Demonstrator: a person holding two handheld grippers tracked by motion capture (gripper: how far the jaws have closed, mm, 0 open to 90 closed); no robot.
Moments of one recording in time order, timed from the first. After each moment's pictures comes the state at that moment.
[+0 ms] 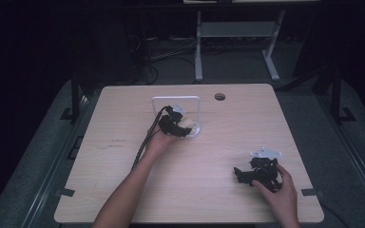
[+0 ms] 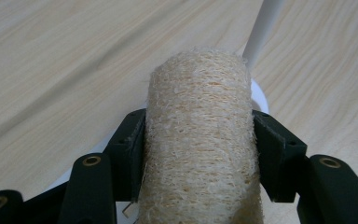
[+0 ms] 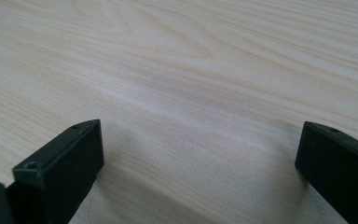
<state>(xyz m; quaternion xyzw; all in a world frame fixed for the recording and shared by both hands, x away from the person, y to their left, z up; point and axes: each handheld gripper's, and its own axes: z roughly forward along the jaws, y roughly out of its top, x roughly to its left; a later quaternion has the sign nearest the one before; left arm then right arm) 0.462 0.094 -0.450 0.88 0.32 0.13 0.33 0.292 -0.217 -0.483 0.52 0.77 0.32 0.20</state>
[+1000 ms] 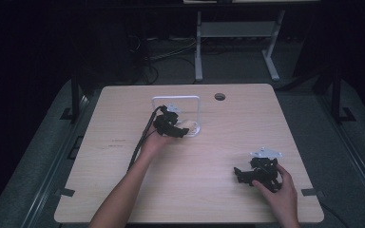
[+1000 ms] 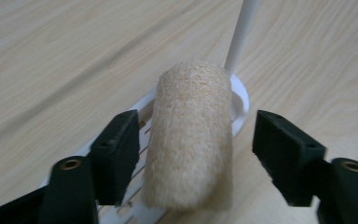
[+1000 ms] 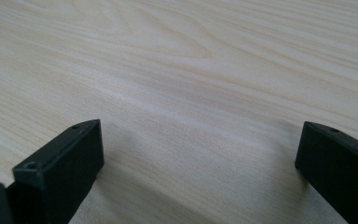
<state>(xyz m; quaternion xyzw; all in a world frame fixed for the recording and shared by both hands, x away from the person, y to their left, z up) 0.443 0.110 -0.428 0.86 0.34 0.13 0.35 0.292 -0.217 -0.483 0.52 0.77 0.32 0.20</state>
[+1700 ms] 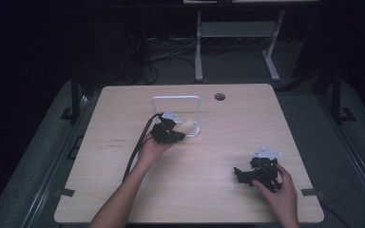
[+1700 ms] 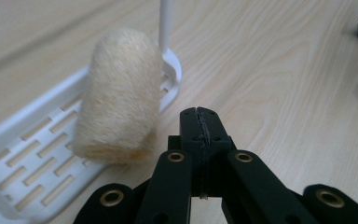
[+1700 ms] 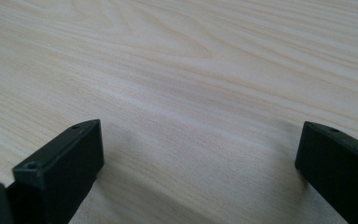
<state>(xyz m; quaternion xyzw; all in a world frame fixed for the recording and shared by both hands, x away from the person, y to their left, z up) 0.412 0.113 -0.433 0.87 0.32 0.06 0.36 0.292 -0.217 -0.483 0.52 0.77 0.32 0.20</state>
